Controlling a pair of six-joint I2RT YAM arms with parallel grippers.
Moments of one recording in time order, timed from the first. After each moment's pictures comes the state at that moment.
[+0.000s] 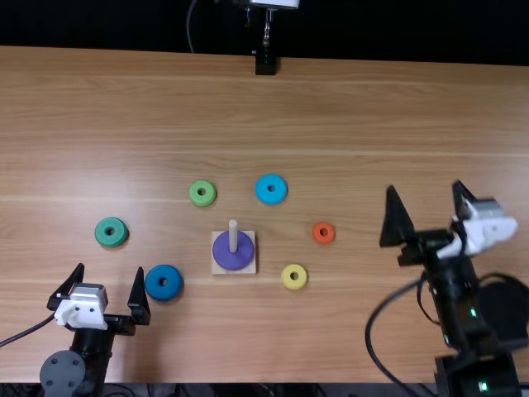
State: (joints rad) left arm -0.06 0.01 0.05 -0.13 0.03 -0.10; right arm 0.10 0.73 0.70 0.06 -0.04 0.09
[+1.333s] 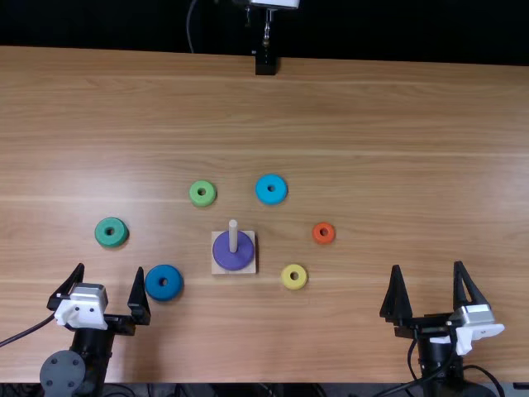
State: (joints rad) left arm -0.06 0.01 0.05 -0.13 0.03 -0.10; right arm 0.03 0.01 0.16 0.06 -0.06 0.09
